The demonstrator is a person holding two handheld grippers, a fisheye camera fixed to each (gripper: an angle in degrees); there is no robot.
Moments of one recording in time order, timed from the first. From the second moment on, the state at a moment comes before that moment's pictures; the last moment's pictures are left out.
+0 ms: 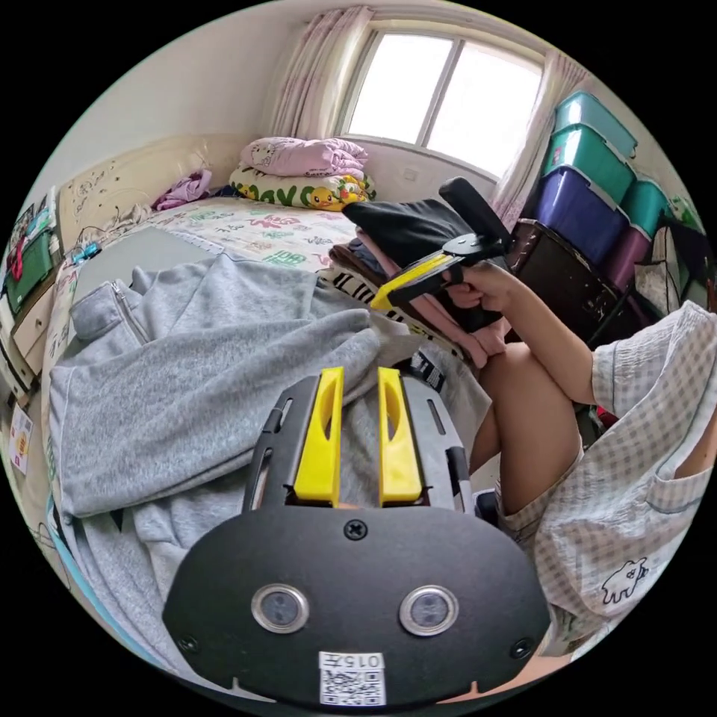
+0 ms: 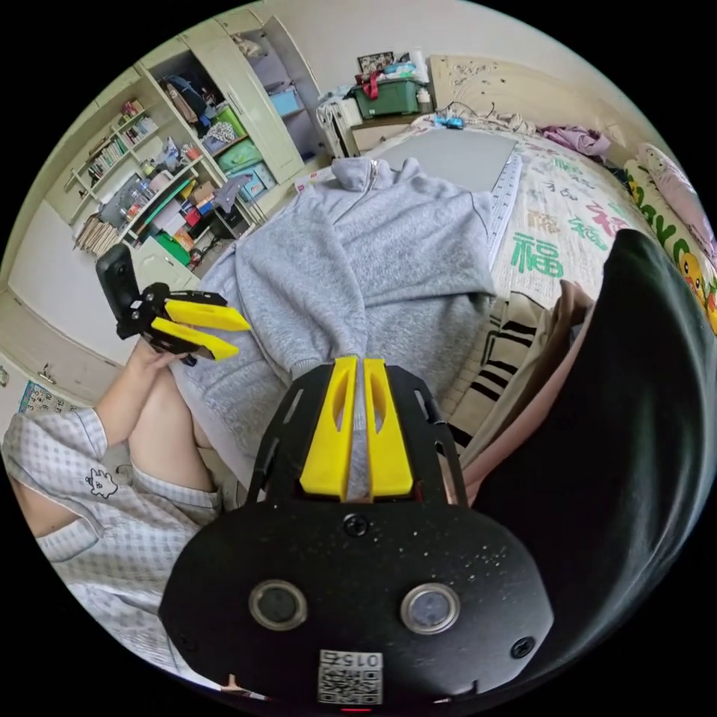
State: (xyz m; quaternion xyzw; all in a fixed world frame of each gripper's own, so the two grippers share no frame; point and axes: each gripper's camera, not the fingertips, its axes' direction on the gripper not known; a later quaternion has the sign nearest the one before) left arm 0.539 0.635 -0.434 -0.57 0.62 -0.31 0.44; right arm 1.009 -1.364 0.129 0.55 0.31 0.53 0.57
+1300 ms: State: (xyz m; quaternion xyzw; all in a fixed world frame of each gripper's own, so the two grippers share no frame) left arm 0.605 0.706 -0.458 -0.56 0.67 -0.14 0.46; right arm 1.068 -1.416 0.130 0.53 0.25 0.51 0.63
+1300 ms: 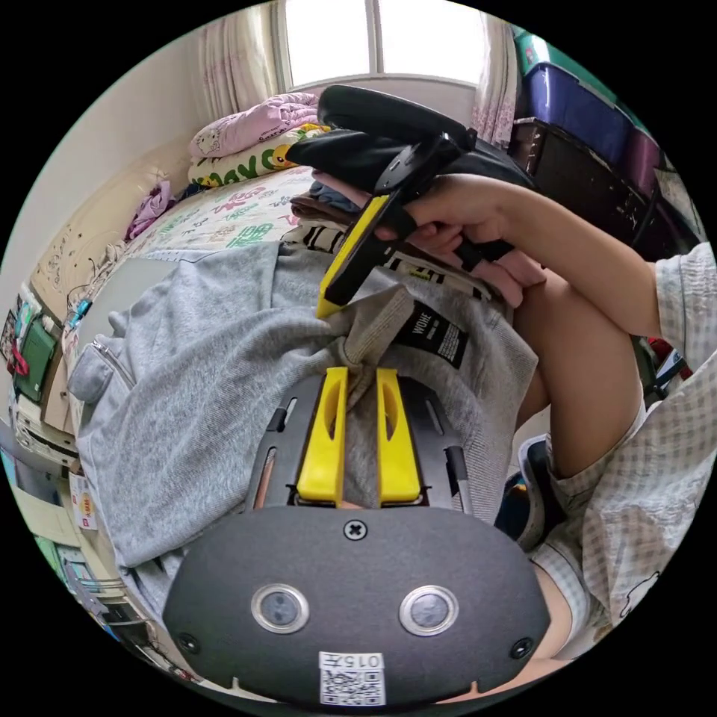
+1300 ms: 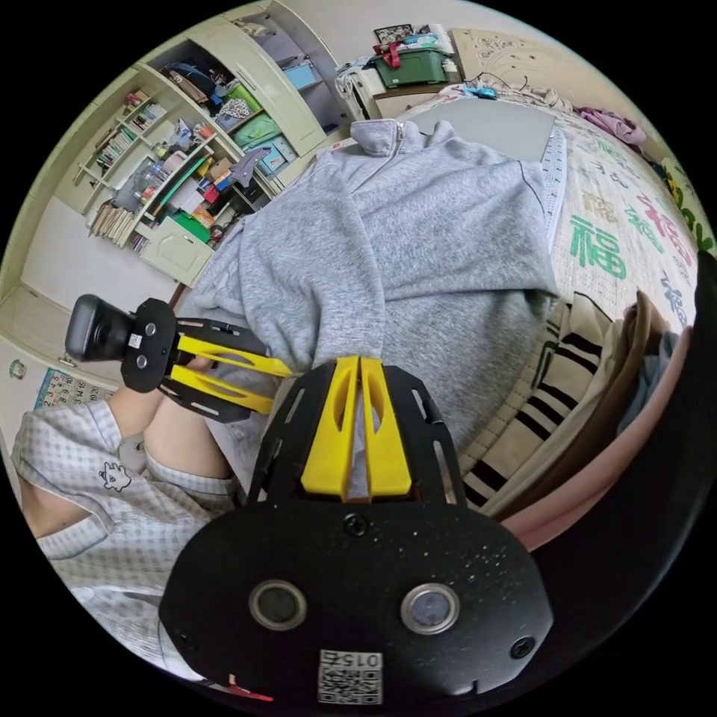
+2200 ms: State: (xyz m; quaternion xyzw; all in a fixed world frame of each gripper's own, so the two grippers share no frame) left arm 0.619 0.676 -0.486 -0.46 0.76 -0.07 0.45; right arm 1.043 -1.604 0.180 0.29 -0.36 0.67 0.58
